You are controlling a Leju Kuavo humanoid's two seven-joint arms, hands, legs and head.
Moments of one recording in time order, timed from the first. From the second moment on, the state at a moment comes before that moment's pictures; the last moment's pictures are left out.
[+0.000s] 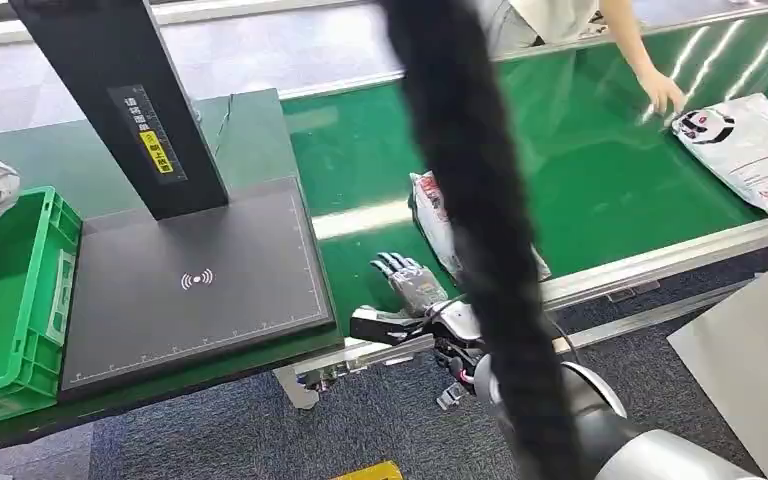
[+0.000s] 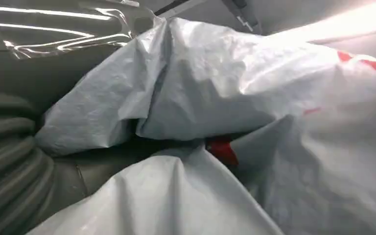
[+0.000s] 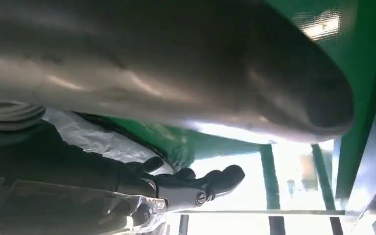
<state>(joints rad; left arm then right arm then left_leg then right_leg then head) -1.21 0.32 -0.39 -0.43 -0.91 0.65 -0.25 -0.65 -0.06 0.28 -0.29 1.06 -0.49 -0.34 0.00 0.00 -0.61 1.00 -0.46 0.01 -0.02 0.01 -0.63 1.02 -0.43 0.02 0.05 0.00</state>
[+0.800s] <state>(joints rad) -1.01 0.34 -0.03 -0.38 -1.10 0.61 -0.27 -0.64 -0.07 0.24 -0.29 1.09 -0.48 -0.33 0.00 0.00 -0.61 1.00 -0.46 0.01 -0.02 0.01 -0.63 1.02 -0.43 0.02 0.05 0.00</state>
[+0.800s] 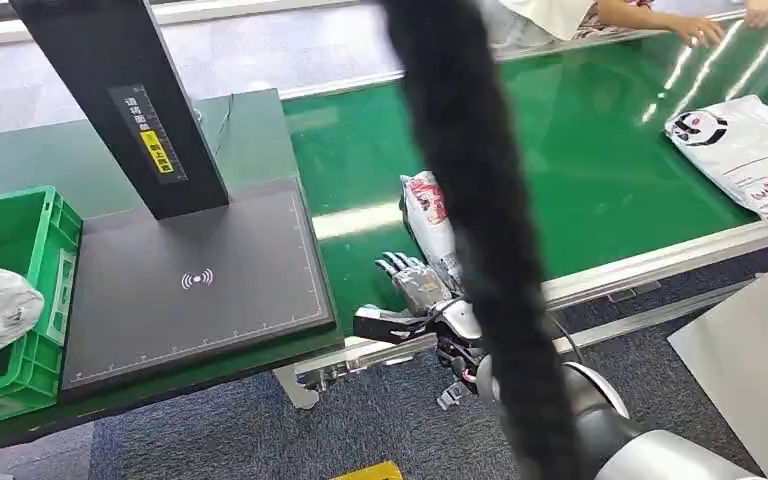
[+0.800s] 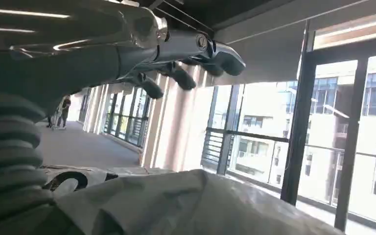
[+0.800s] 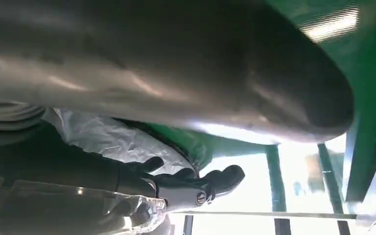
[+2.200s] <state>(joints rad) -0.93 0.29 0.25 -0.56 -0.47 0.65 -0.70 -0.65 -0.06 0.23 -0.30 1.13 -0.50 -0.35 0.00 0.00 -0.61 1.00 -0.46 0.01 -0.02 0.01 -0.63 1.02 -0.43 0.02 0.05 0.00</state>
